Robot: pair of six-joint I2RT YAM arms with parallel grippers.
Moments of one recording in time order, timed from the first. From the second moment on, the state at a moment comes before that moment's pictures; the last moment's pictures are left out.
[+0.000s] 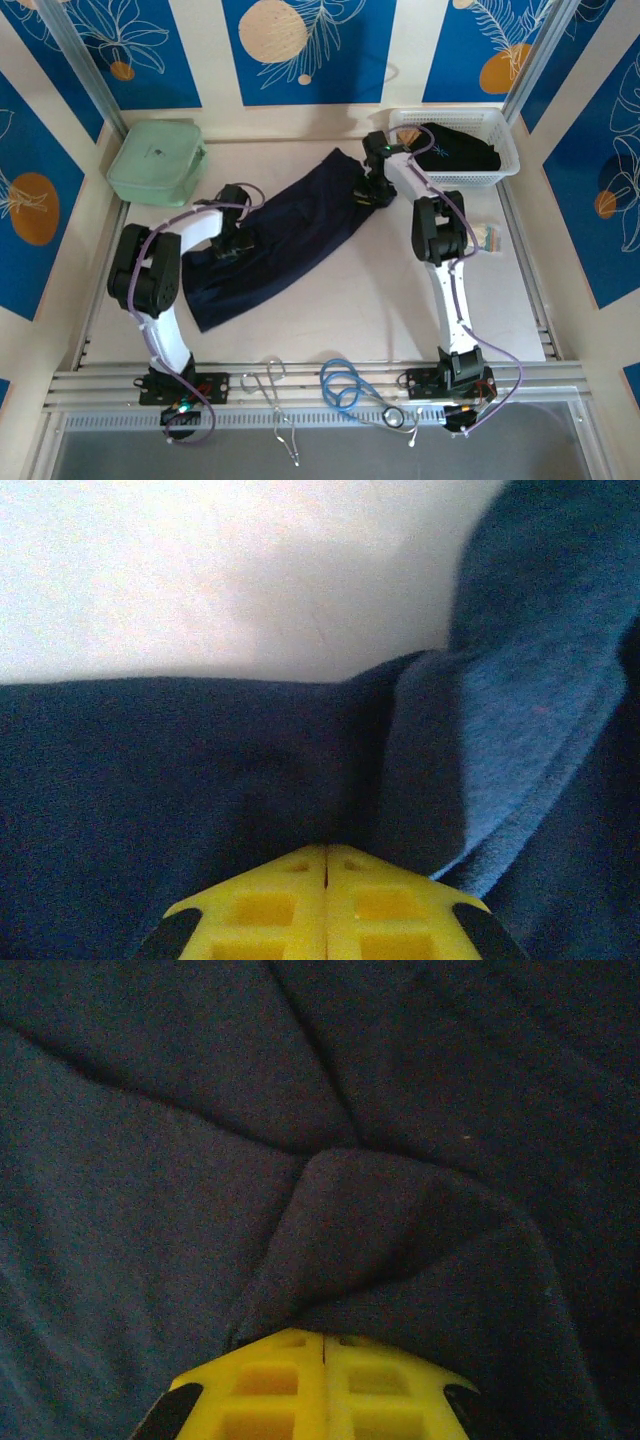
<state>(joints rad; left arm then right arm) -0.30 1.83 1.14 -0.68 -0.03 -0.58 0.27 2.51 2.24 -1.01 -0.19 0.44</state>
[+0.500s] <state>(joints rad) -0.45 1.70 0.99 -0.64 0.13 -0.73 0.25 2.76 2.66 -1.05 -0.47 0.45</state>
